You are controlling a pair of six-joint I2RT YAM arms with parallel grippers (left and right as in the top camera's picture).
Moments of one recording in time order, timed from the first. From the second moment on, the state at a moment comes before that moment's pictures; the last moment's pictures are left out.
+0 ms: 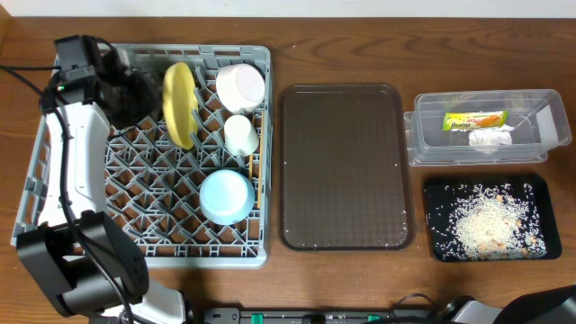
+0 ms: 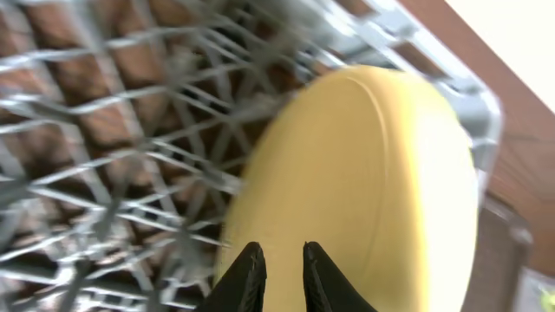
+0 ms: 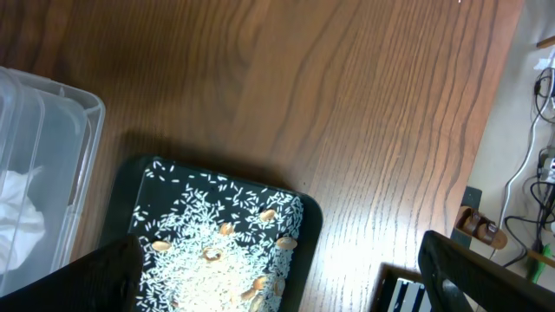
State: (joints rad) left arm 0.26 1.73 1.48 -0.81 0.39 -0.33; right arm -0.75 1.46 1.38 -1.14 0.29 0.48
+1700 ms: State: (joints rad) left arm 0.12 1.26 1.49 -0.76 0.36 -0.32; right arm -0.75 1.46 1.38 -1.14 0.29 0.48
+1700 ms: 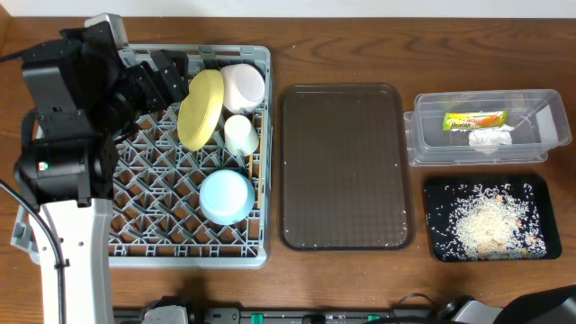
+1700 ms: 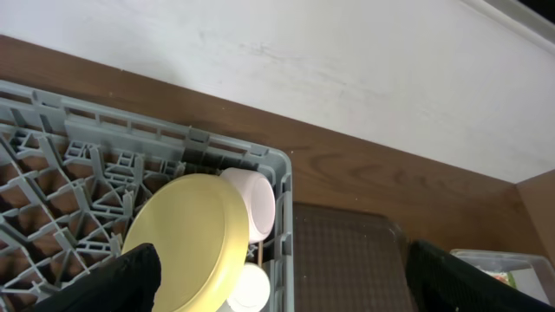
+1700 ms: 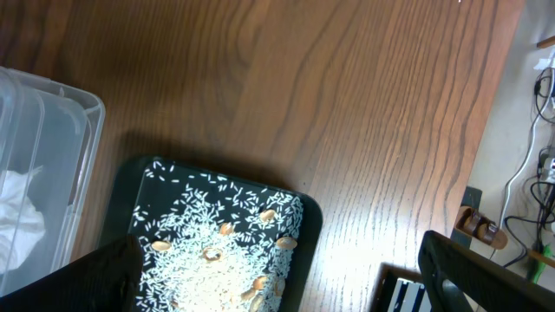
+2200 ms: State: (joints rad) left arm 0.12 1.26 1.49 -0.76 0.36 -0.32; right arm -0.74 1.46 1.38 -1.14 0.29 0.48
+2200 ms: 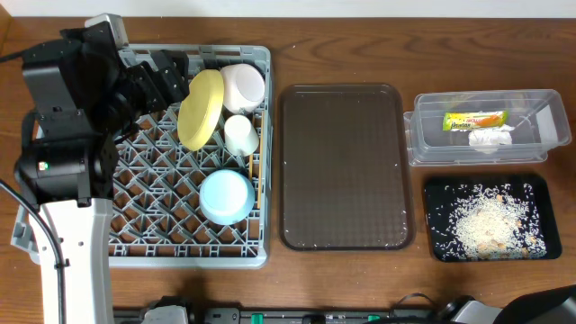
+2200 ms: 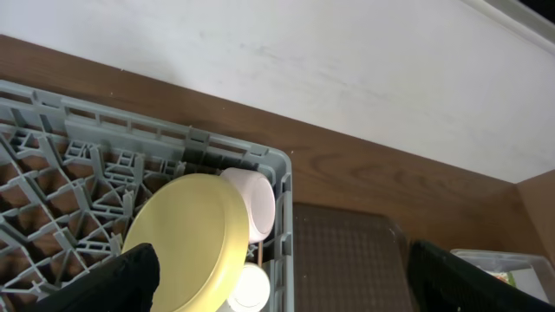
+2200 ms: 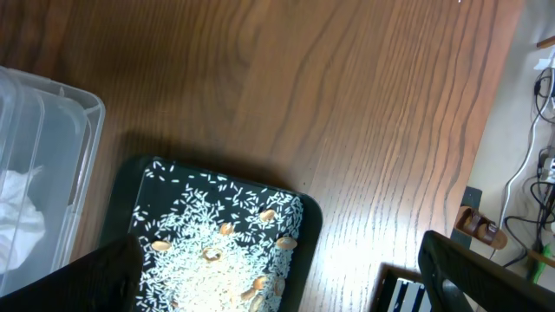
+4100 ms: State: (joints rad) left arm 0.12 1.26 1.49 -0.76 0.36 -0.32; right arm 0.28 0.68 1.17 -1.14 0.29 0.48
